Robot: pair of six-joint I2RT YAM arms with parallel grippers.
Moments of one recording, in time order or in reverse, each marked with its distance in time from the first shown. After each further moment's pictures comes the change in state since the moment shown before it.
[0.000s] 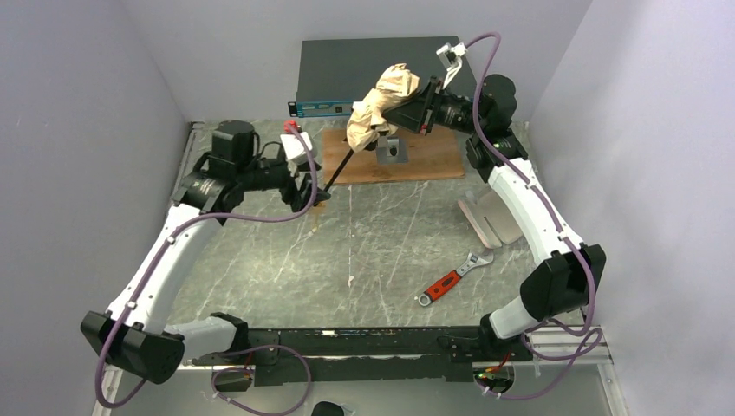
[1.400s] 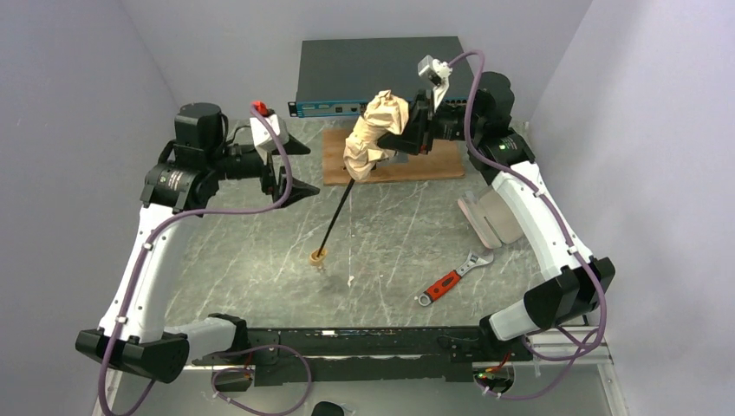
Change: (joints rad) left arm 0.099 -0.007 0.169 -0.141 0.179 0.033; right arm 0.060 -0.053 0.082 -0.295 -0.170 -0.422
